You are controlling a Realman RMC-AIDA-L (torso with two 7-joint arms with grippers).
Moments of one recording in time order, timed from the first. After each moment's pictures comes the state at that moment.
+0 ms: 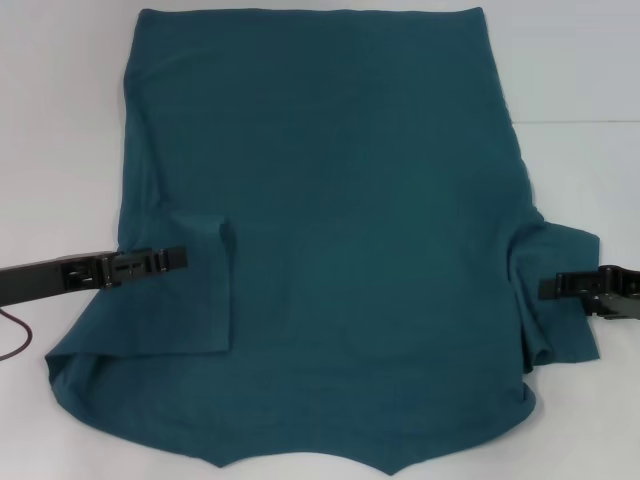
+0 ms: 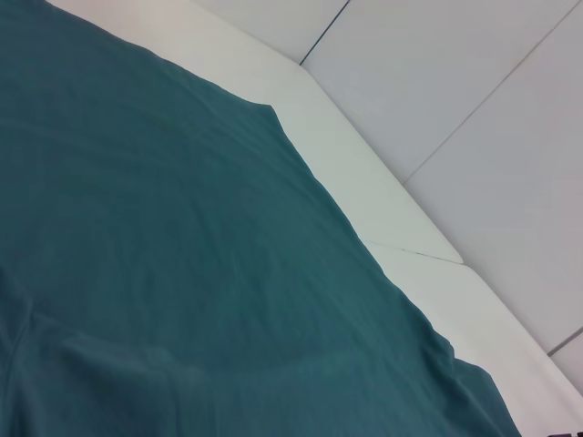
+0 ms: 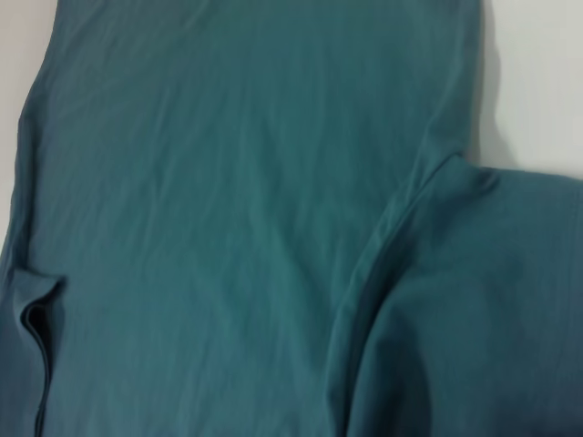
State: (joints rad) left arm -0.49 -2.09 0.48 0.83 2.16 1.54 -1.99; right arm 0.60 1.97 -0.56 -0.62 -2.42 -1.33 2.39
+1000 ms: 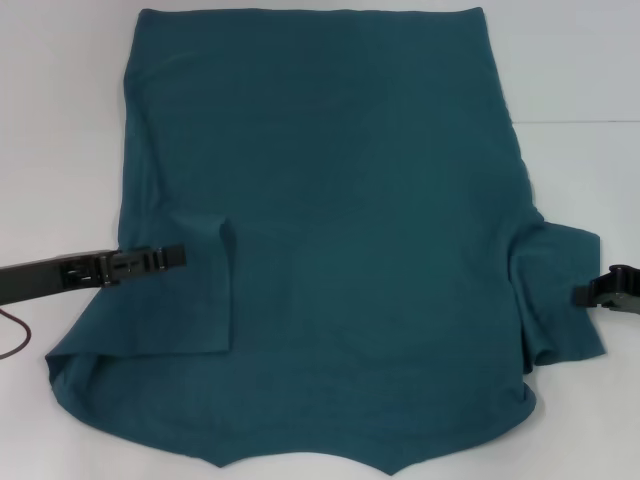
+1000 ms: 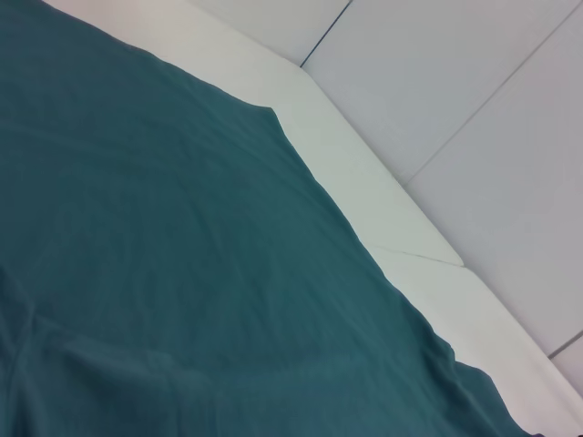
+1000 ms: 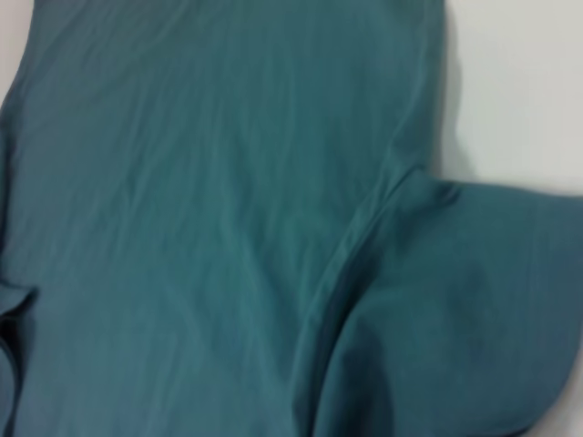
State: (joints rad) left arm -0.49 -2.09 0.47 0.83 2.16 1.54 -1.99; right arm 0.59 1.95 -0.57 -0.62 -2.42 -1.30 2.40
